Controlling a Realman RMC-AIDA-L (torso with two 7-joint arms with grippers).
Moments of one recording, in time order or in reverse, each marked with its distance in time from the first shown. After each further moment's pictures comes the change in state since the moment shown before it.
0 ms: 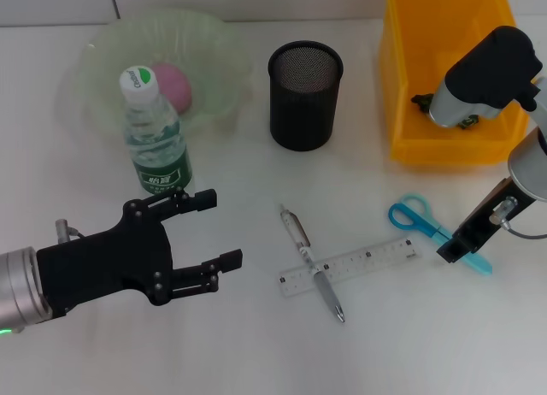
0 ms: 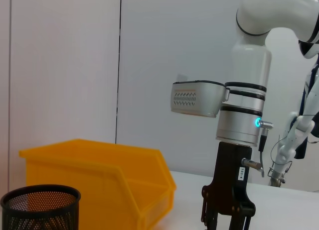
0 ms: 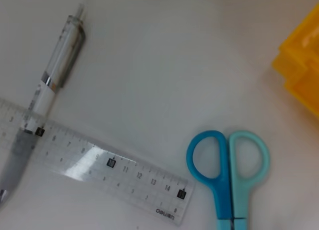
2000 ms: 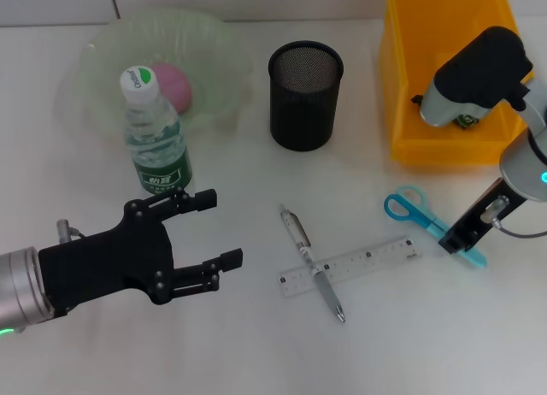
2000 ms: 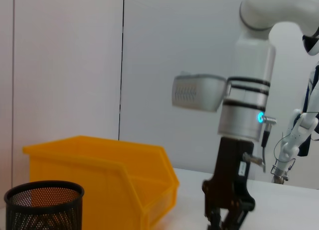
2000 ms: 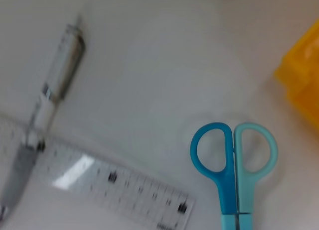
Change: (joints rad) left arm 0.000 -0.002 0.001 -0.003 0.000 -0.013 0.004; right arm 0.005 0.000 -0.033 -0.008 -0.001 0.011 0.050
